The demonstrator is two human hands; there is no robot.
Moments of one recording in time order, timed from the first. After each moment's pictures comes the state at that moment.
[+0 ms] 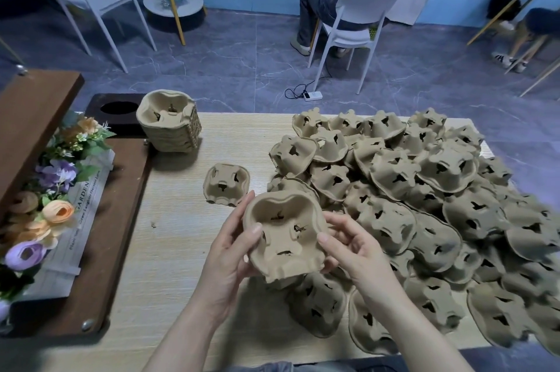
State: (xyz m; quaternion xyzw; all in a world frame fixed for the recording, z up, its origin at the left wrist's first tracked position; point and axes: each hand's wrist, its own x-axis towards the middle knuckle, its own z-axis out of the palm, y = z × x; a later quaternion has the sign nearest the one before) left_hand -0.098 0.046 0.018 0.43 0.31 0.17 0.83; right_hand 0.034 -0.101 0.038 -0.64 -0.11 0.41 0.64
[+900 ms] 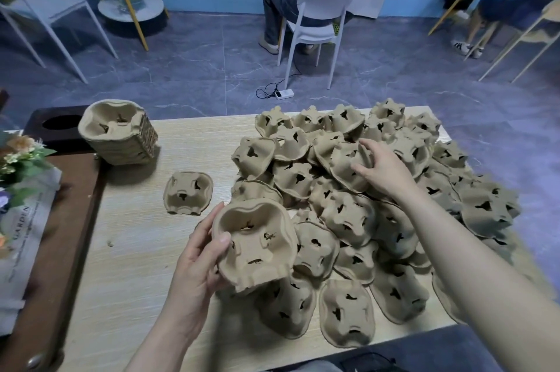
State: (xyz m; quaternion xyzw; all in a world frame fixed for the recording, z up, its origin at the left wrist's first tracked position) left_hand -0.079 0.027 0.007 0.44 0.33 0.17 0.82; right_hand 0.248 -0.128 0.010 -0.93 -0.27 0.12 0.20
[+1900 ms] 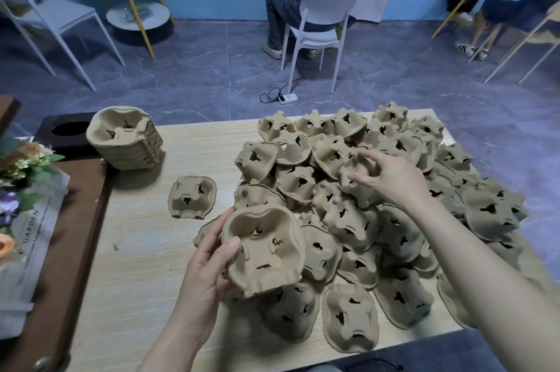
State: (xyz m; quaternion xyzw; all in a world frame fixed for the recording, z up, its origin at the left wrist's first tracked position) left_hand -0.075 0.020 0.009 0.44 0.31 0.17 0.83; right_hand 0.224 -0.134 0.036 -0.95 -0.28 0.07 0.12
